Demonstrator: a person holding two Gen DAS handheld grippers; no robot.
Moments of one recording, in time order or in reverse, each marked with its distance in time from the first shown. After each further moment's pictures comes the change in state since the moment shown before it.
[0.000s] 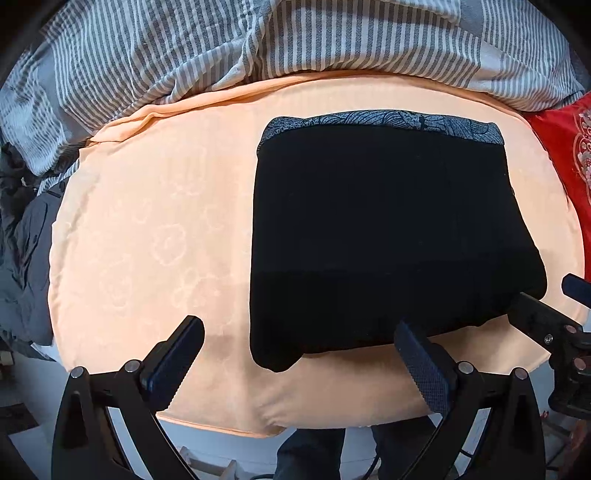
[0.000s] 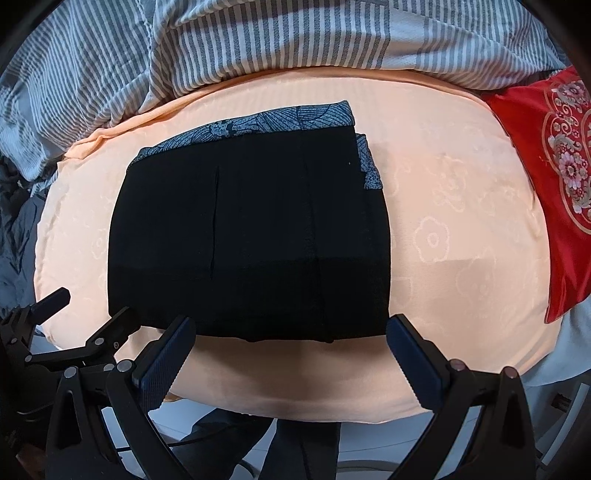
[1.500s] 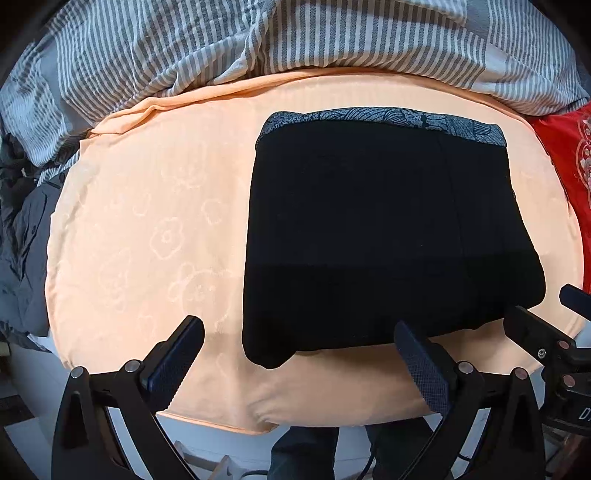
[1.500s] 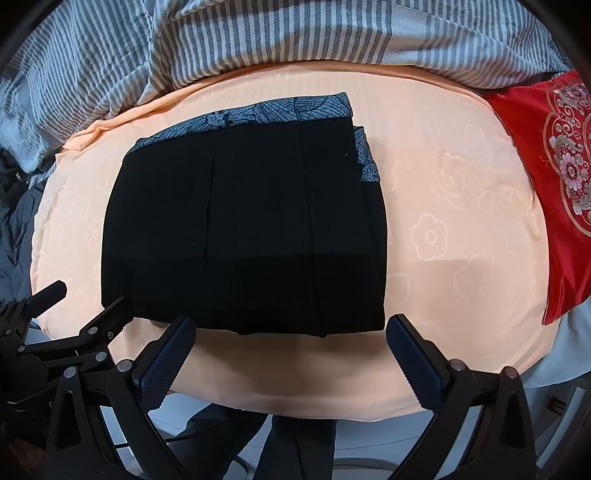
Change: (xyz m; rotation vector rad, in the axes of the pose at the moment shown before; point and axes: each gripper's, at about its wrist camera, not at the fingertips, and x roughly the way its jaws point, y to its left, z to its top) left arm 0.002 -0.001 0.000 -0.028 0.014 -0.005; right arm 0.004 -0.002 -0.002 -0.014 0.015 -0.010
